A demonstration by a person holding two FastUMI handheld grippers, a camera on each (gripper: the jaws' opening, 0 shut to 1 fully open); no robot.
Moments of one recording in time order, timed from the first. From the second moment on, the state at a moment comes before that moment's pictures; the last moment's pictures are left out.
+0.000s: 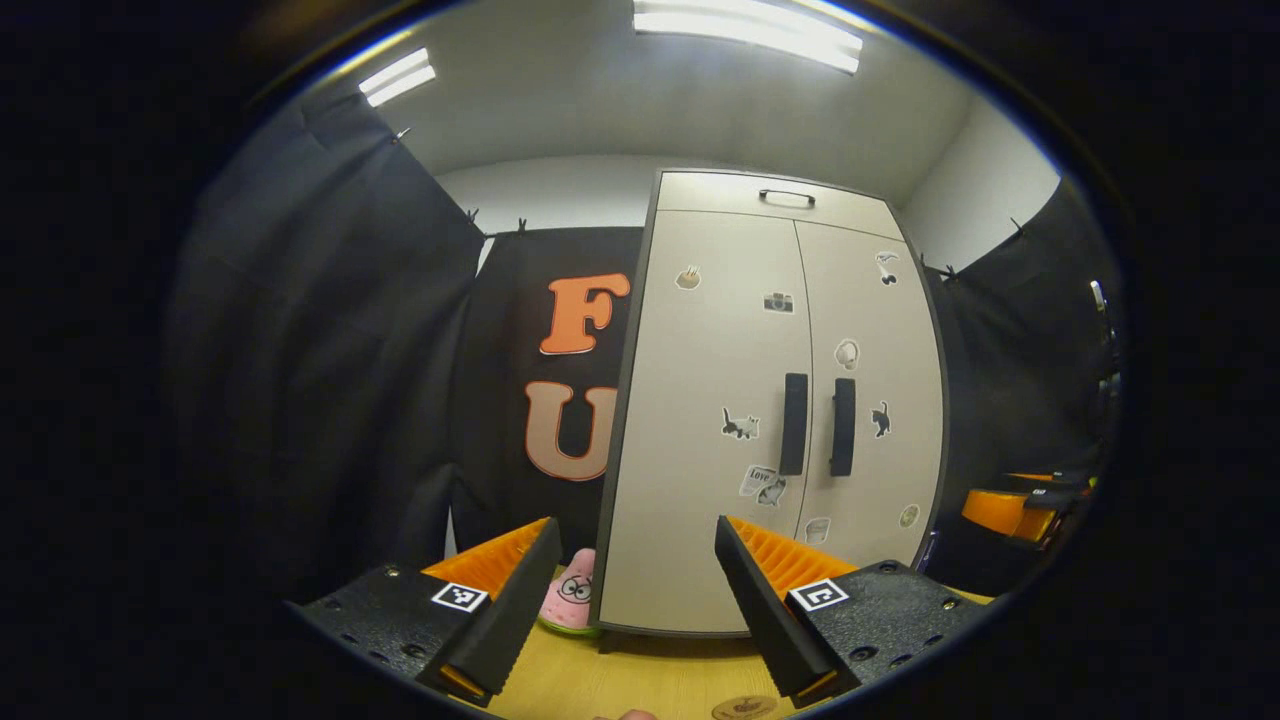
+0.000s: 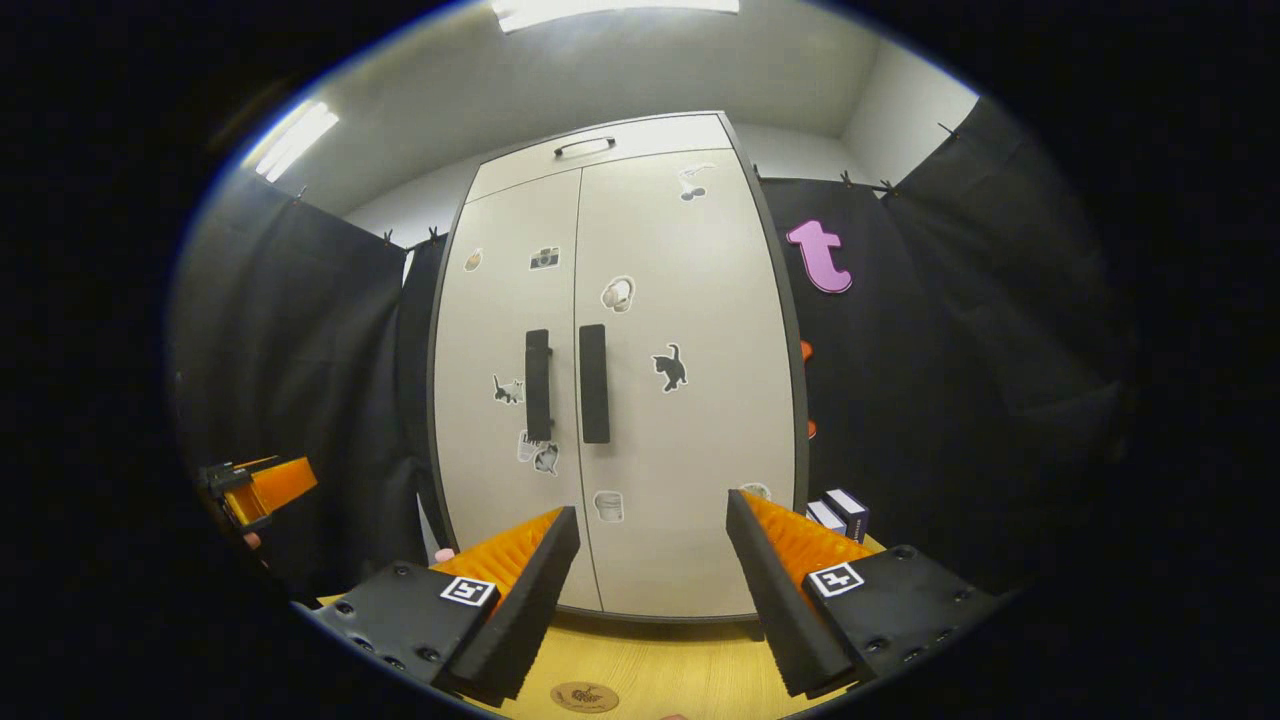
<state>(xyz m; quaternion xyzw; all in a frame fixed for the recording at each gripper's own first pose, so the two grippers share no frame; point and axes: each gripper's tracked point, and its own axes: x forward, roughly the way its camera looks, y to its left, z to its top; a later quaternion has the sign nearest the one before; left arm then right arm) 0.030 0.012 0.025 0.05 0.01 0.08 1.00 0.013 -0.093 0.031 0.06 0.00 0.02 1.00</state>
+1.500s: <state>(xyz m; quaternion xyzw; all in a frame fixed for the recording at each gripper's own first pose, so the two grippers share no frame) 0.038 0.009 0.006 0.03 0.01 0.05 1.00 0.011 -0.077 0.018 0.06 0.02 0.02 1.00</state>
